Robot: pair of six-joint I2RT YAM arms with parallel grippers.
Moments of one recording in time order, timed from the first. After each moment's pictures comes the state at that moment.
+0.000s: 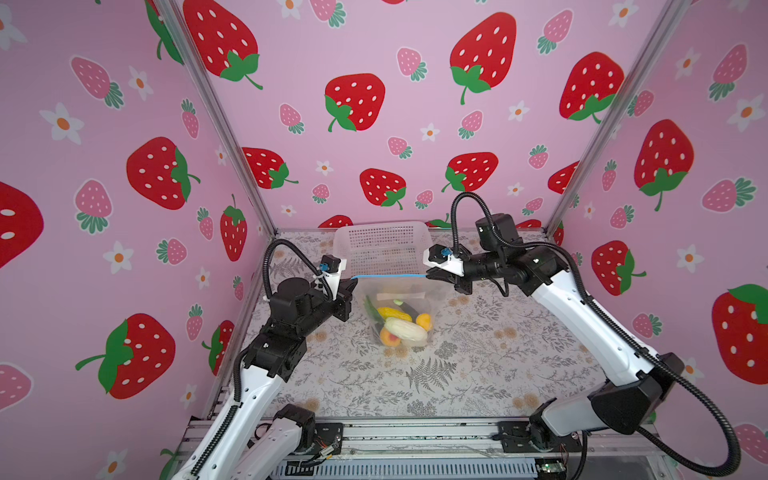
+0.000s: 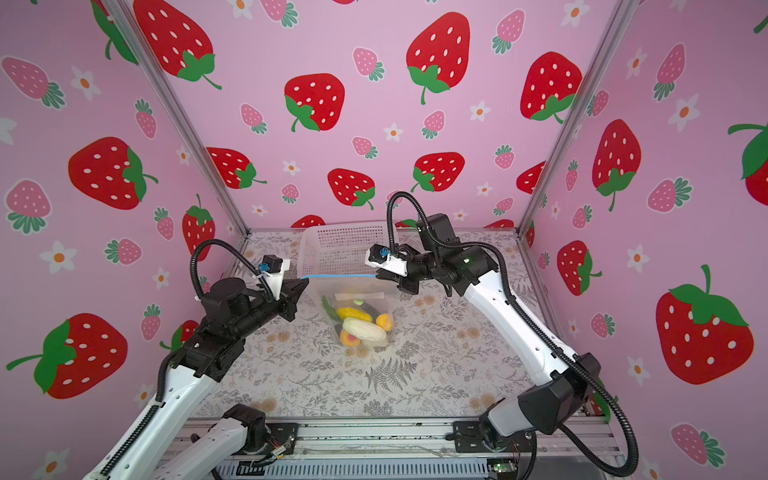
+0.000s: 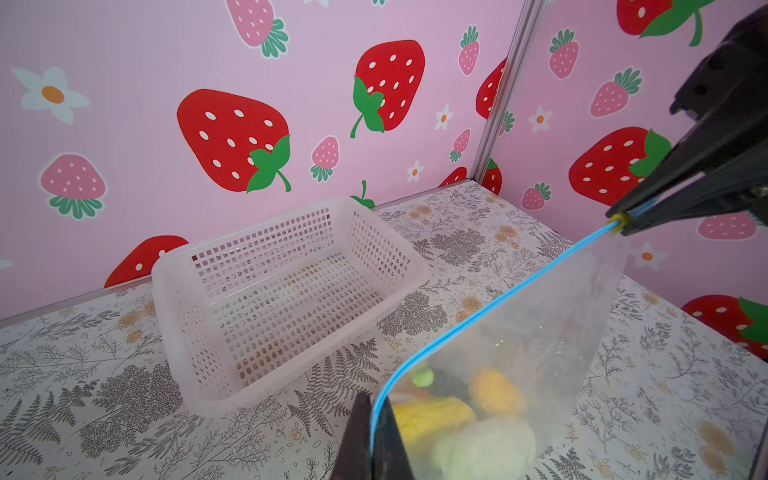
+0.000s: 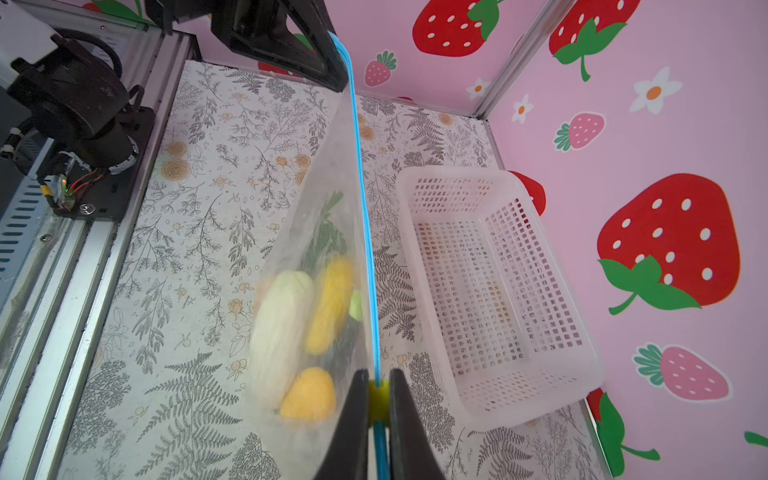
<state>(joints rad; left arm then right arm) -0.29 0.82 0.84 -0.28 0.27 0.03 0.66 1.45 1.60 -0.84 -0.55 -0.82</state>
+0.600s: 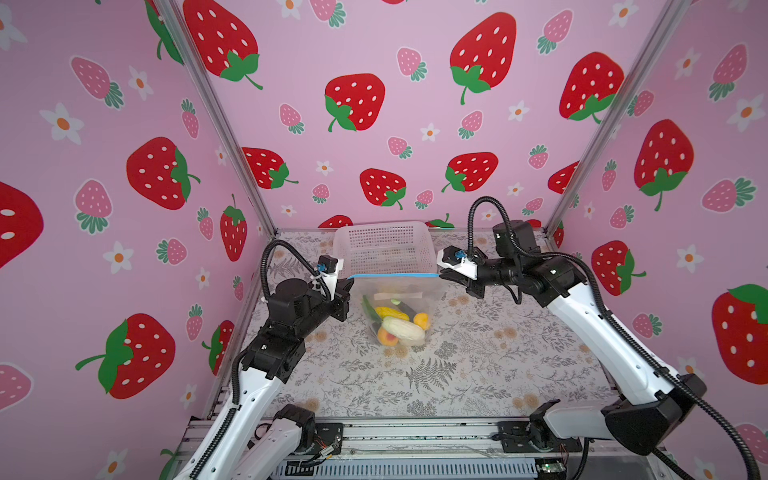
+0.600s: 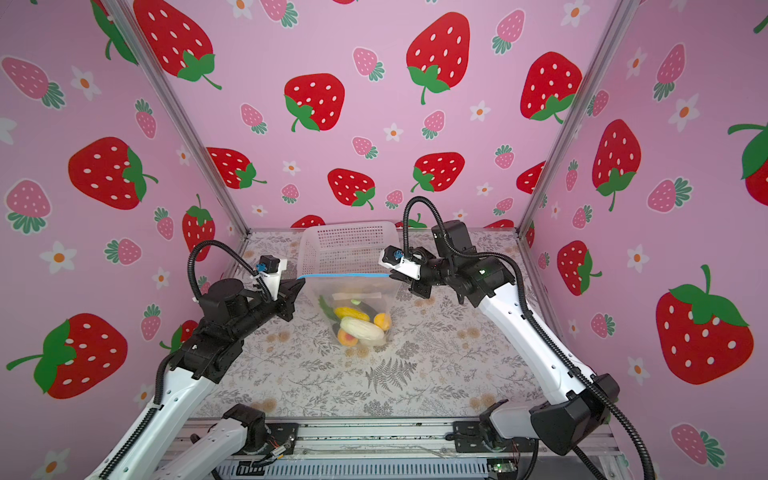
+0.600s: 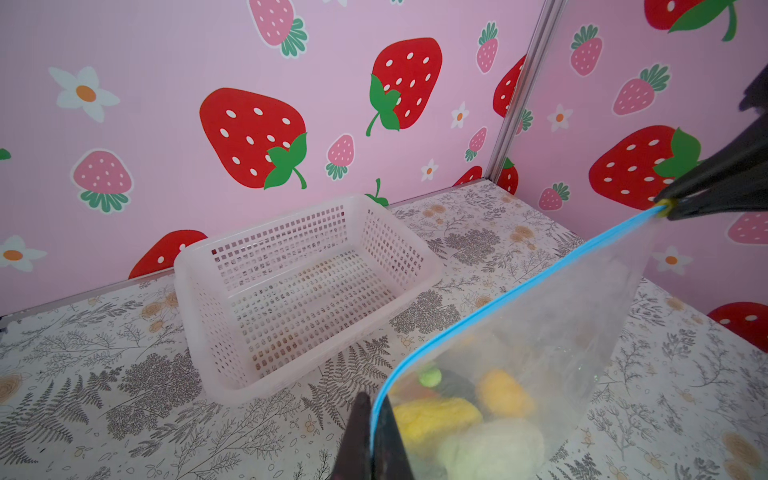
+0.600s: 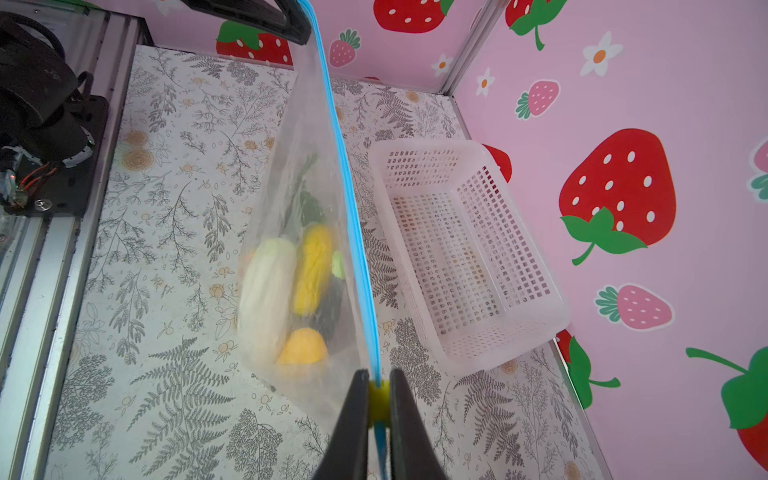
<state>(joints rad) -0.28 0.81 0.84 -0.30 0.23 0.03 0.62 1.35 1.49 -0.79 -0.48 -0.78</state>
